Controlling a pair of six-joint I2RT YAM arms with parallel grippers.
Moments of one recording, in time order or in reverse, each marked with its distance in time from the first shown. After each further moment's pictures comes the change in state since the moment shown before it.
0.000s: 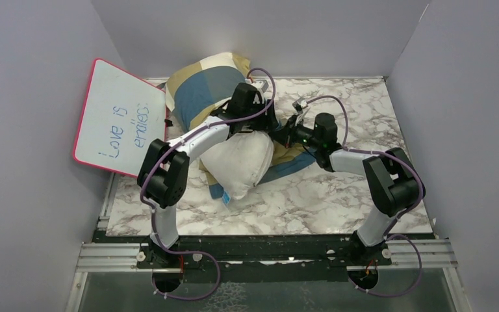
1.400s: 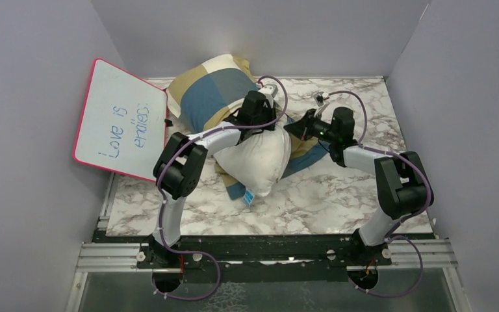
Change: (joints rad) left arm -0.032 0.144 -0.018 0.238 -0.101 0.123; right arm -0.160 -0.061 0.008 -0.092 -0.056 0.166
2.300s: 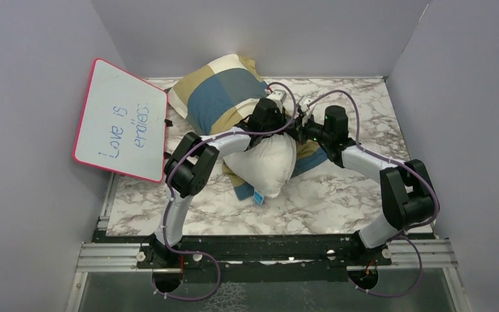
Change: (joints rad) left arm -0.076 0.114 0.055 0.137 -0.090 -0.076; right arm 0.086 -0.055 0.082 -0.271 0.041 -0.653
